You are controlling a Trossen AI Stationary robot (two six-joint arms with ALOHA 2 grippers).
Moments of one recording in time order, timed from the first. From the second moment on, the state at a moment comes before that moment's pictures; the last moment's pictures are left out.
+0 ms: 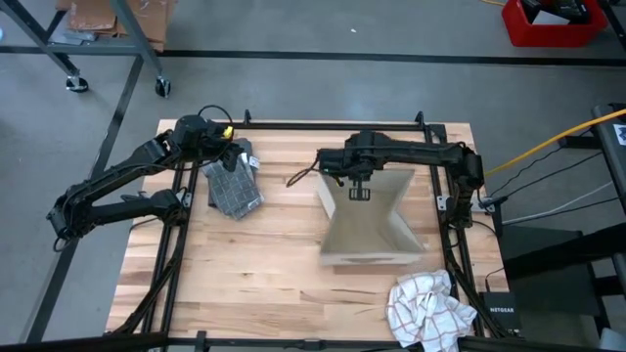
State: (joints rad) left arm 0.69 0.79 0.72 -0.54 0.06 -0.32; right arm -0.11 1.87 1.86 -1.56 0.34 -0.06
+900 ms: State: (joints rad) left arm 0.69 0.79 0.72 -0.54 0.06 -0.35; right arm -0.64 1.87 1.86 -1.23 0.33 -0.50
